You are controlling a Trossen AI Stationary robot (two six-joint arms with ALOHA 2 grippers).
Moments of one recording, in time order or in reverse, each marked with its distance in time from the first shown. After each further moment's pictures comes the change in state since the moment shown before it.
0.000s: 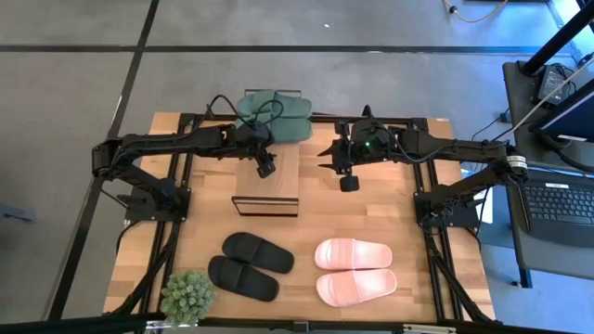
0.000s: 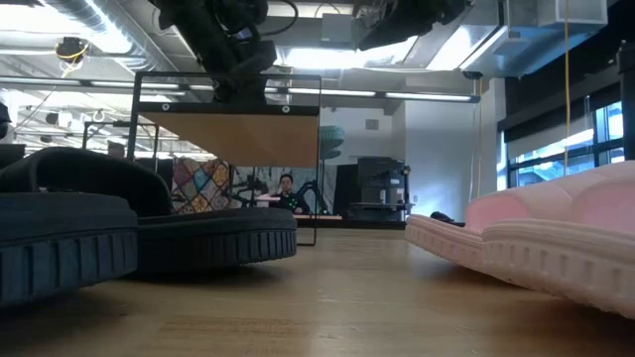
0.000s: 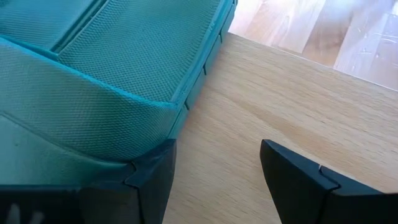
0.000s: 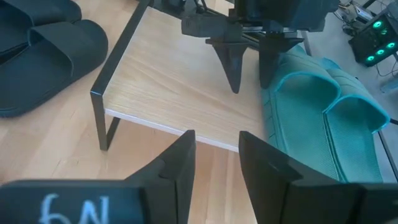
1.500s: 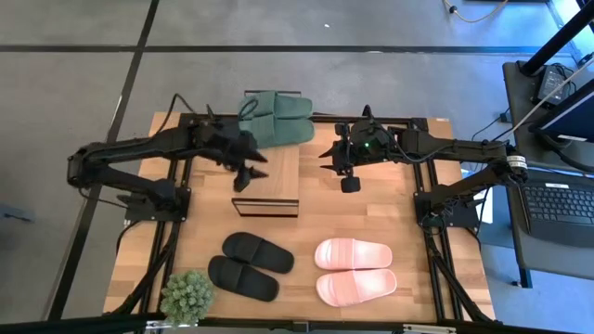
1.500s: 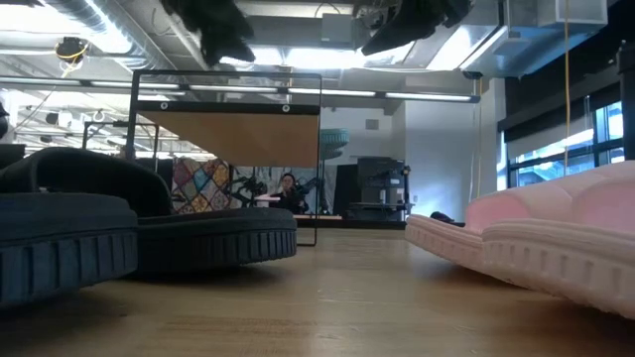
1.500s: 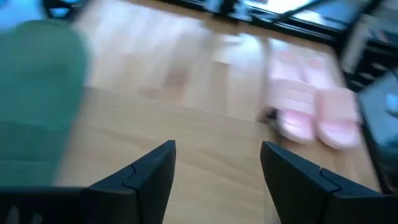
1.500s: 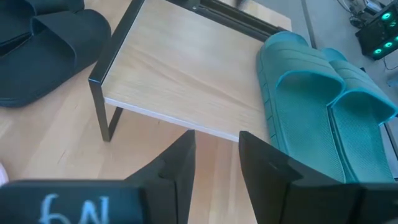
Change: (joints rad) left arm -0.086 -0.268 0.000 -0.068 0.434 -0.005; right arm 0.000 0.001 -0.001 -0.034 0.001 0.000
